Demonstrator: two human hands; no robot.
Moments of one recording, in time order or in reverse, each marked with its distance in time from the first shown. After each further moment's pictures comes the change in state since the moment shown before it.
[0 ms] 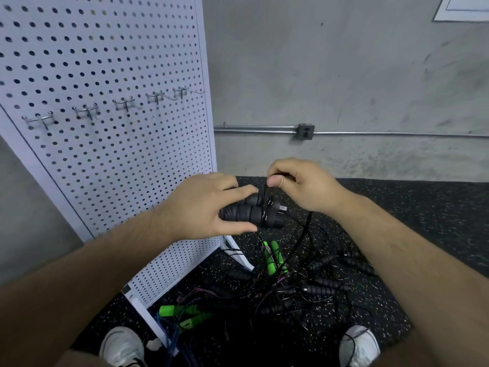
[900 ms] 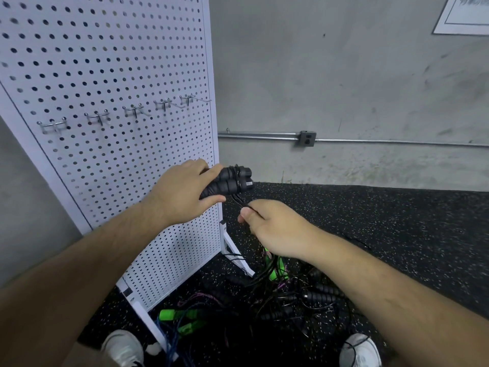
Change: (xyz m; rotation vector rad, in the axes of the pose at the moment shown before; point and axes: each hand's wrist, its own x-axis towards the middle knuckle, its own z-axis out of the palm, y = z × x) left_hand -0.009 -0.043 -0.002 0.175 -0.174 -0.321; right_hand -0.024 -0.081 0.037 0.162 -0.226 0.304
